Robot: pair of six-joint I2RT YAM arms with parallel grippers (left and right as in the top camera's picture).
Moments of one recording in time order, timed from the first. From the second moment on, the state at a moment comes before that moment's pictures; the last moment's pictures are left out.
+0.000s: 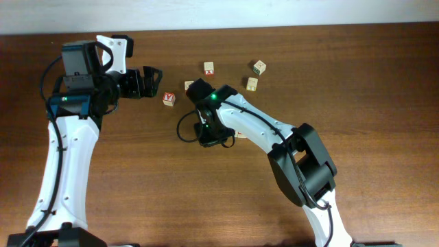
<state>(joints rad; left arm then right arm) 0.06 1.54 1.40 -0.60 0.42 0.03 0.67 2.25 1.78 -1.02 -0.17 0.35</state>
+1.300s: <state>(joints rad) 0.00 1.56 1.40 -0.63 0.60 0.03 0.15 1.79 1.21 -0.76 -0.47 0.14</state>
